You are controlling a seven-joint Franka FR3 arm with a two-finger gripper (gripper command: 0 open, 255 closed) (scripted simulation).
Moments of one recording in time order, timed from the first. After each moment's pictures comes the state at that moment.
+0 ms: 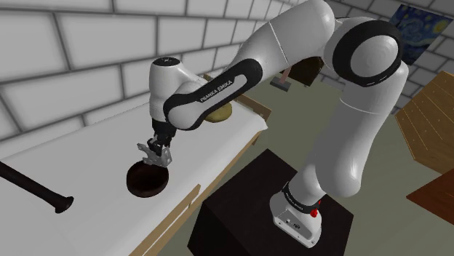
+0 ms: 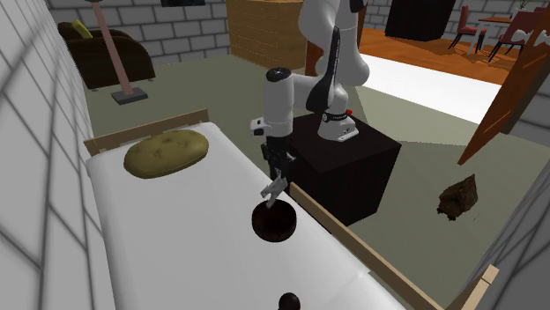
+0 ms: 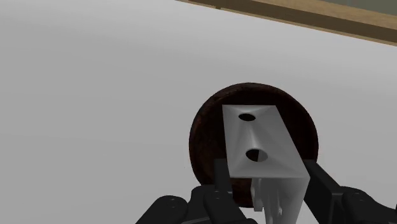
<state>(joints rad) 0.37 0.23 0.18 -2.19 -0.06 2.41 0.22</state>
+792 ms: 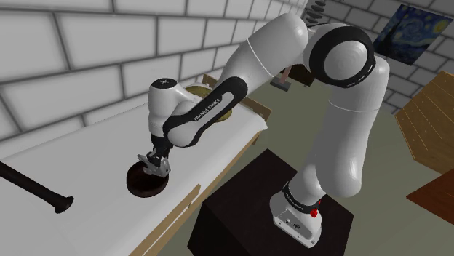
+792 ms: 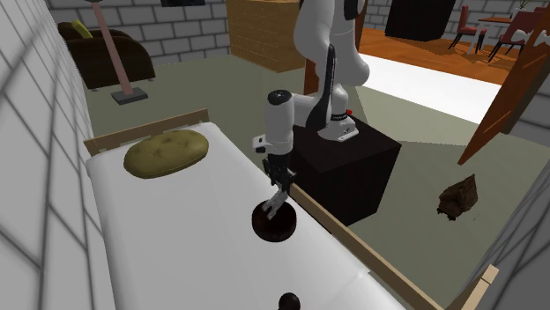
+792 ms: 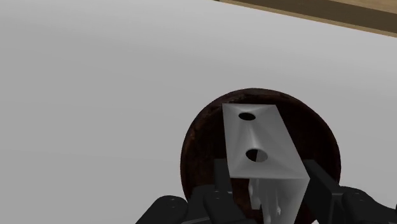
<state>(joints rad) 0.39 0.36 0.16 -2.20 -0.10 2.54 0.26</state>
